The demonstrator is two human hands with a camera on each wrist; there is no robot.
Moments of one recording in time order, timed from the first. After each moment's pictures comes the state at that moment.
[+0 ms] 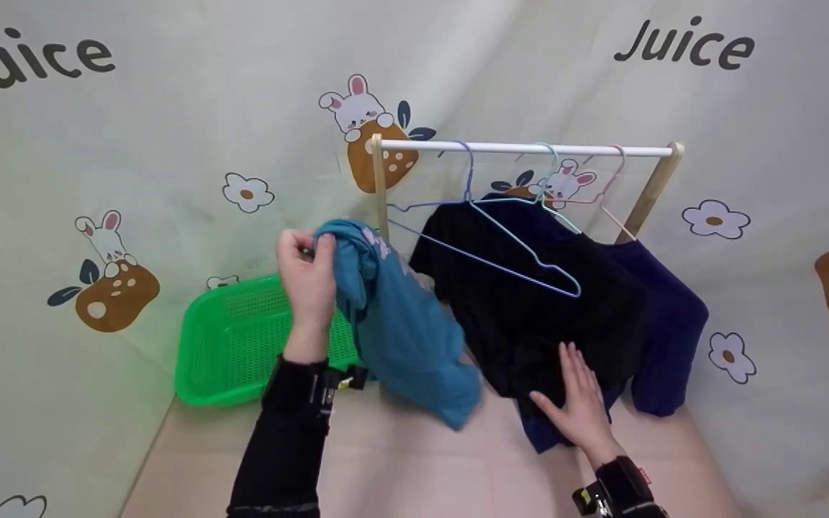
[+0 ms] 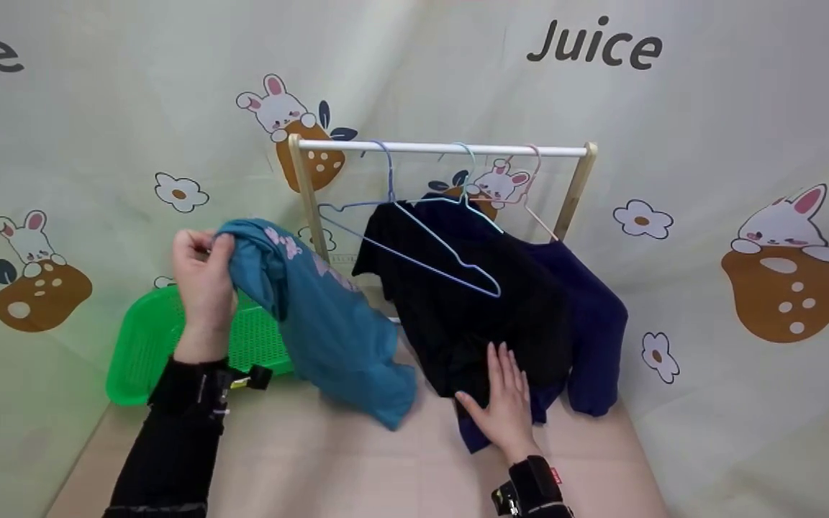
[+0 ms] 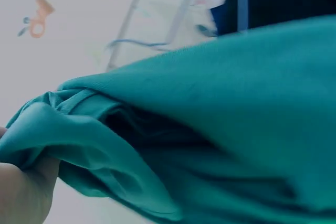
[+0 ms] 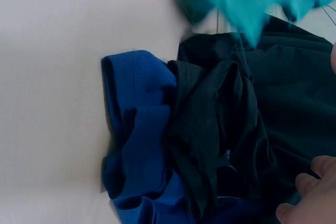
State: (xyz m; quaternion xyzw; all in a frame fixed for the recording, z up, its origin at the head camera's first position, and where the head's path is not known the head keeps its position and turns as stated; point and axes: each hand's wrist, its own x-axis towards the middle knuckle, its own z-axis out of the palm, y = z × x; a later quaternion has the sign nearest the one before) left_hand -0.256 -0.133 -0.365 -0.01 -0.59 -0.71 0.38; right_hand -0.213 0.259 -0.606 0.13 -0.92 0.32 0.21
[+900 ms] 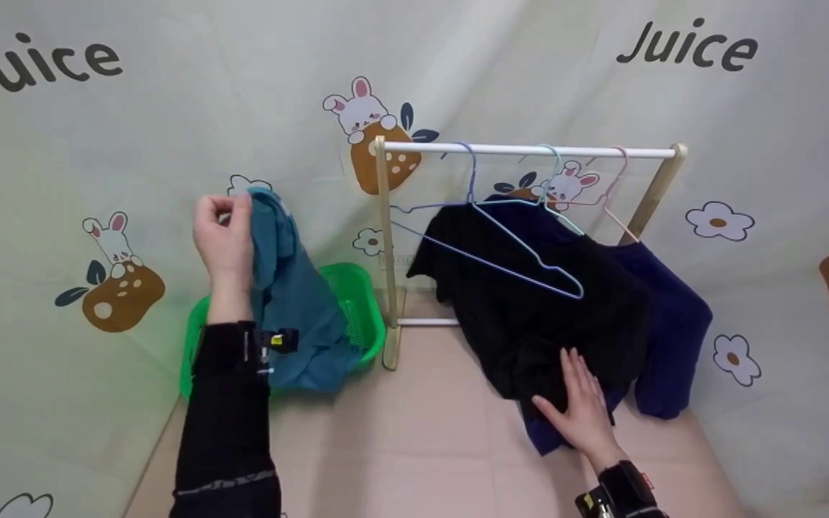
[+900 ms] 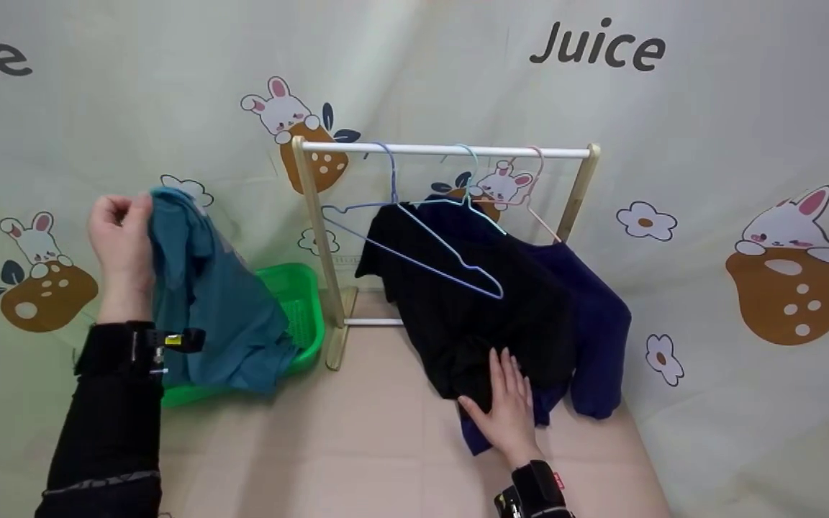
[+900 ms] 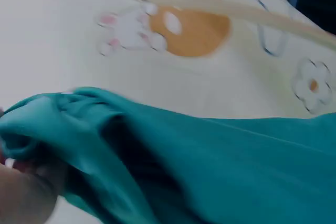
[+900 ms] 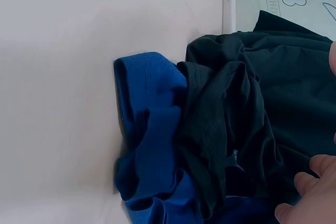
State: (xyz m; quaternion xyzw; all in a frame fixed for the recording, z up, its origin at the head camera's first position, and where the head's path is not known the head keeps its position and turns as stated) left_hand -0.280 -0.237 -0.332 0.10 -0.69 -0.61 0.37; right_hand -0.211 0.259 -0.611 0.13 -0.92 0.32 0.20
